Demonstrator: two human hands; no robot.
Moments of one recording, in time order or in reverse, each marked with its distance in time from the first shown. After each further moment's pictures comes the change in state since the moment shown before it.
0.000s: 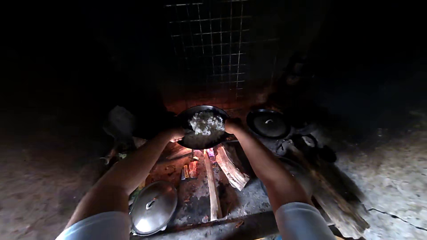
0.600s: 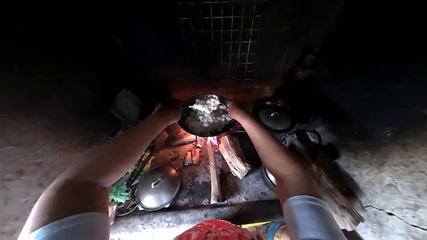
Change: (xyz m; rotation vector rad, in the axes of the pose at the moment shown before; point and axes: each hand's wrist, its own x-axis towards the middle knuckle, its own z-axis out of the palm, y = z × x) left_hand -0.089 0.008 -0.032 0.627 0.360 0.141; right_hand -0.009 -0.017 -0.012 0.028 0.169 -0.078
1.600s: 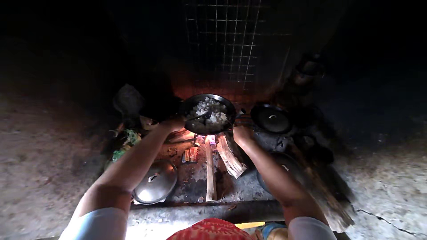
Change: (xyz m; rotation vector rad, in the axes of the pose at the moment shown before) left_hand 0.016 -0.008 0.082 -0.390 -0.046 0.186; right_hand -0.085 0.031 0.060 -0.184 -0.032 0.109
